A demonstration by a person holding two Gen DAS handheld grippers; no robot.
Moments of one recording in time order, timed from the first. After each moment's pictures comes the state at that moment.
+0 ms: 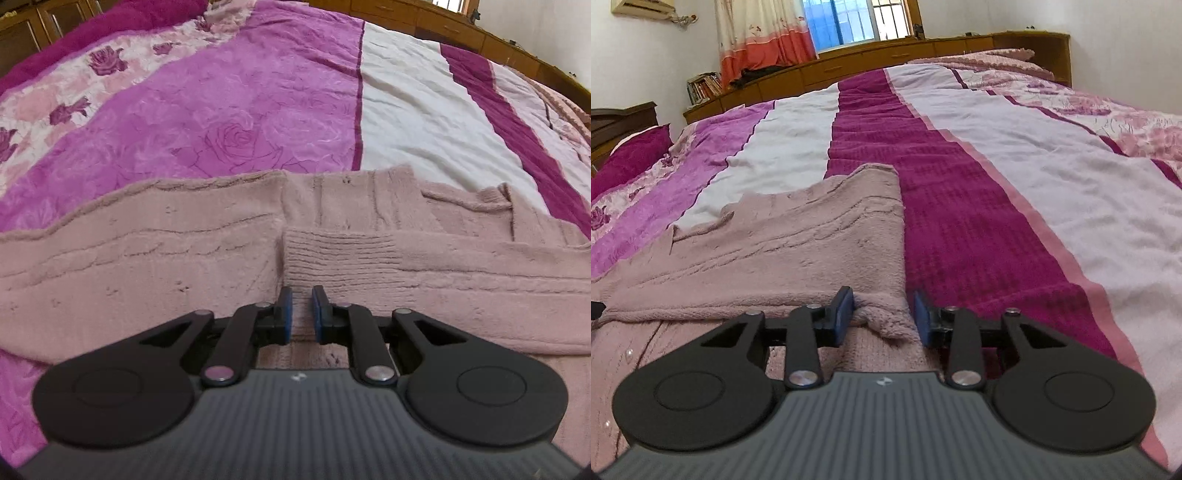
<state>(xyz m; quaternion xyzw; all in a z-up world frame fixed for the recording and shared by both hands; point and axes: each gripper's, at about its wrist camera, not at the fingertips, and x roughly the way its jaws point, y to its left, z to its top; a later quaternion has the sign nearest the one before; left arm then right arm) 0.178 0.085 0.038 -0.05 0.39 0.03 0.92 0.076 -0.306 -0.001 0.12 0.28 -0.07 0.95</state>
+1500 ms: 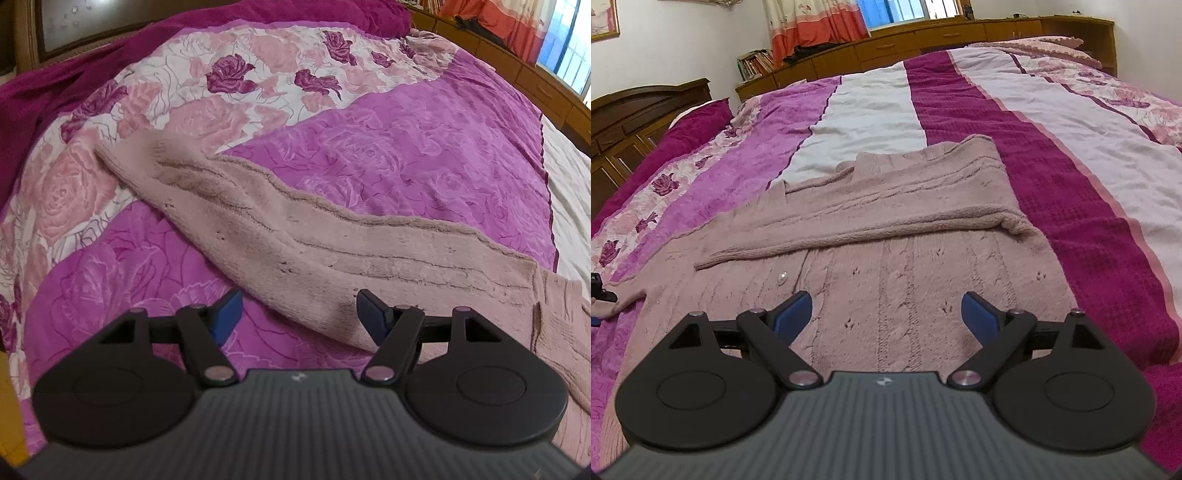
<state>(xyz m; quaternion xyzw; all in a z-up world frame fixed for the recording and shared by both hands) 0.088 0.291 0.059 -0.20 0.37 0.24 0.88 -0.010 -0.219 0.041 0.13 0.31 0.02 0.94</state>
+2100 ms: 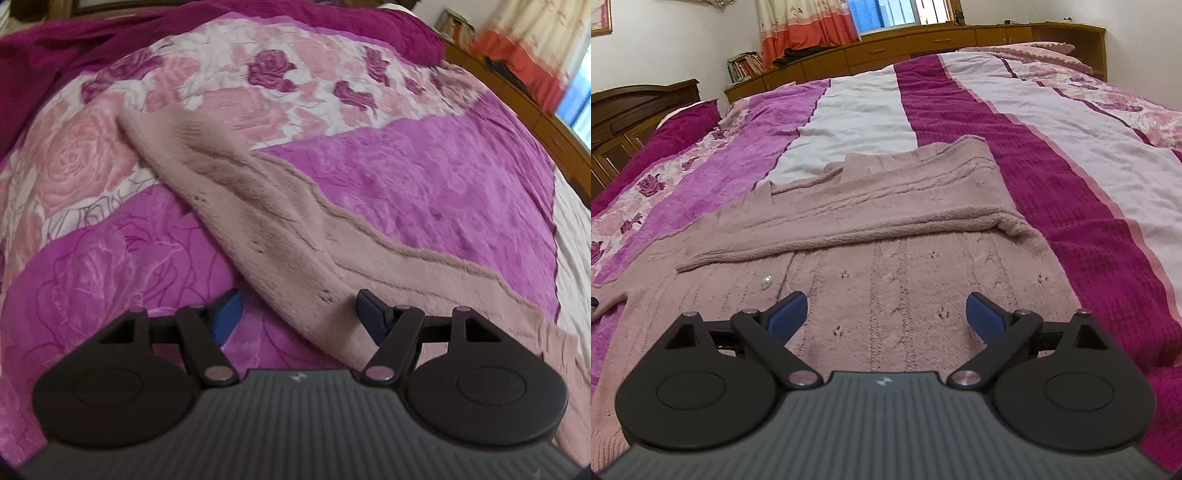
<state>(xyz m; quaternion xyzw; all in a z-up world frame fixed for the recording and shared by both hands) 0.081 0.328 0.041 -0.28 0.33 0.26 0.86 0.003 -0.216 0.030 0.12 0.31 -0.01 0.94</state>
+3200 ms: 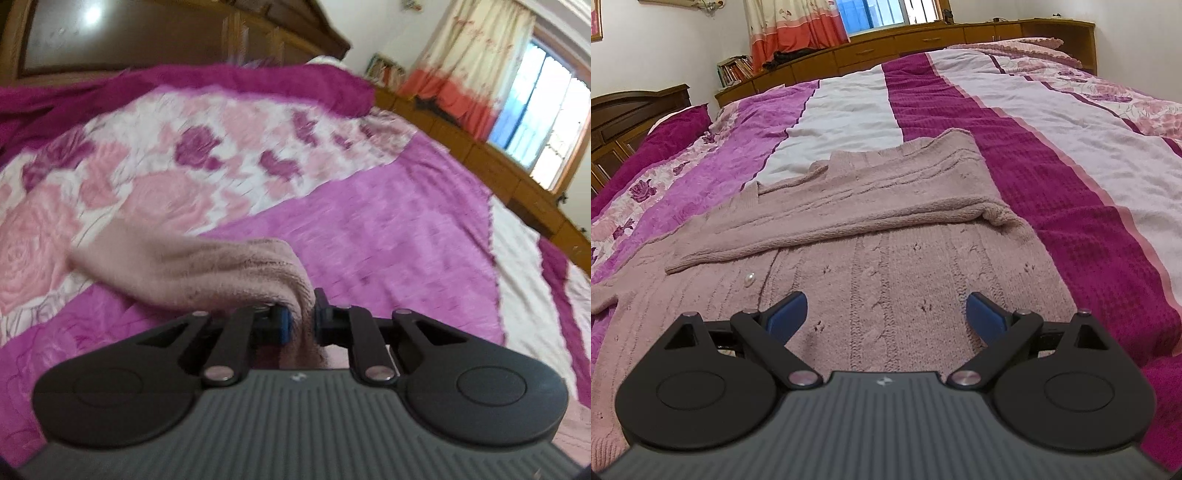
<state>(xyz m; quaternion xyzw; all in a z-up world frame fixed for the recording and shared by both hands) 0.090 0.319 0.084 -0.24 0.22 0.17 0.93 0.002 -0.224 0.020 0.13 0.30 -0.02 0.94</state>
